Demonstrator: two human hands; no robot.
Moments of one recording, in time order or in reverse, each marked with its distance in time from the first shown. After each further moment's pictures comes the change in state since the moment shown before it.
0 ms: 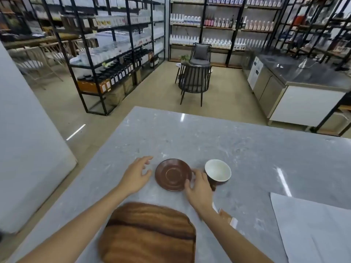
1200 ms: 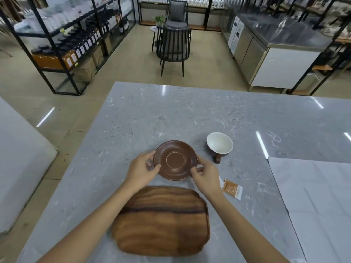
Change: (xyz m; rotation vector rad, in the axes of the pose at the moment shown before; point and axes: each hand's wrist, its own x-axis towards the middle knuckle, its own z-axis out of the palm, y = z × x) left_hand -0.011 -0.023 0.021 -0.128 -0.126 -0.047; right_hand -0.028 -0.015 0.005 0.177 0.030 0.190
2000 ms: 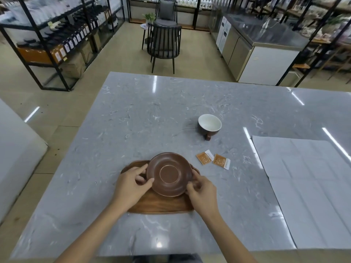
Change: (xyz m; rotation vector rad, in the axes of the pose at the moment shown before) left_hand -0.139 -0.026 -0.004 -0.113 0.032 0.016; right_hand -0.152 0.016 0.003 0.072 0.053 0.074
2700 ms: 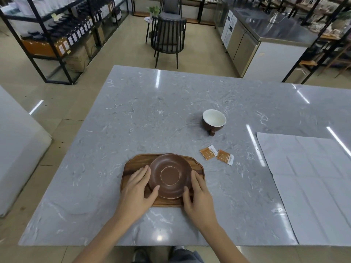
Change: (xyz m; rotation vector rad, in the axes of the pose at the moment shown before) left_hand -0.044 -0.006 0.011 0.355 -0.056 0.111; right_hand -0.038 0.007 0.014 -0.350 -0.093 -0.163
